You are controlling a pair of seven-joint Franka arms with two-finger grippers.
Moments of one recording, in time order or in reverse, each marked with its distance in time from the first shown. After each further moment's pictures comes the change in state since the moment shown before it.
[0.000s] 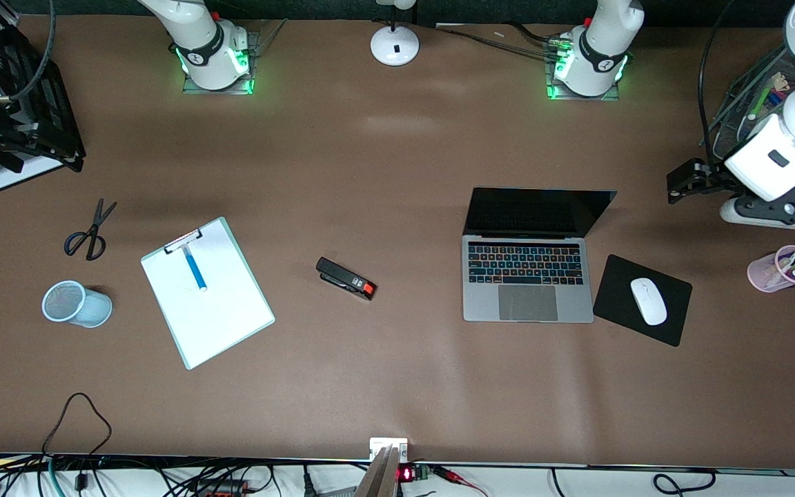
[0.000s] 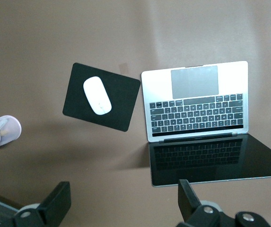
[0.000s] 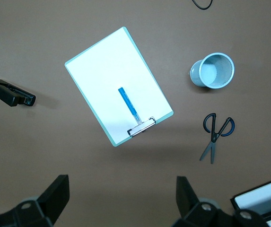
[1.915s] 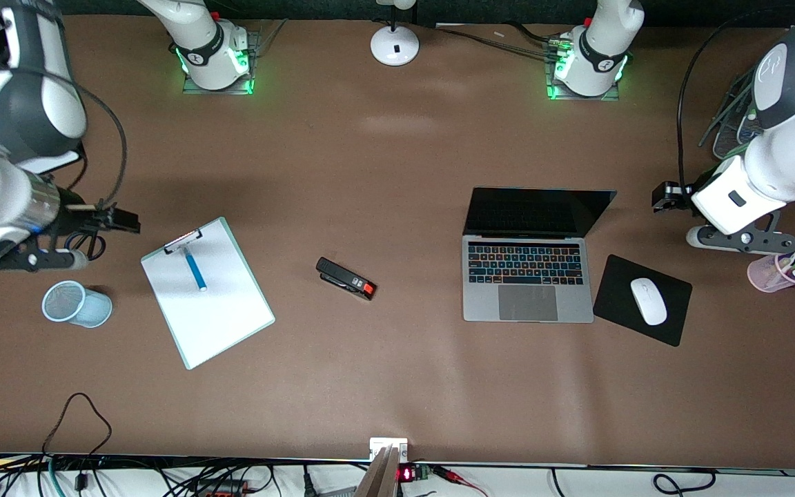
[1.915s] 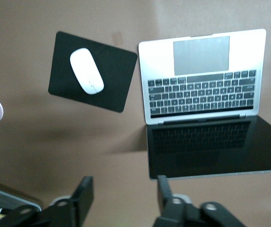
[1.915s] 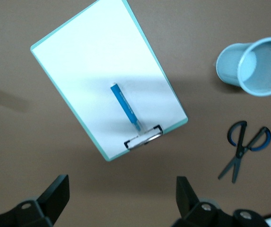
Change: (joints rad) left arm -0.014 0.091 -0.005 0.004 -0.001 -0.073 -0.013; right arm 0.003 0.319 0.007 0.003 0.001 0.150 -0.011
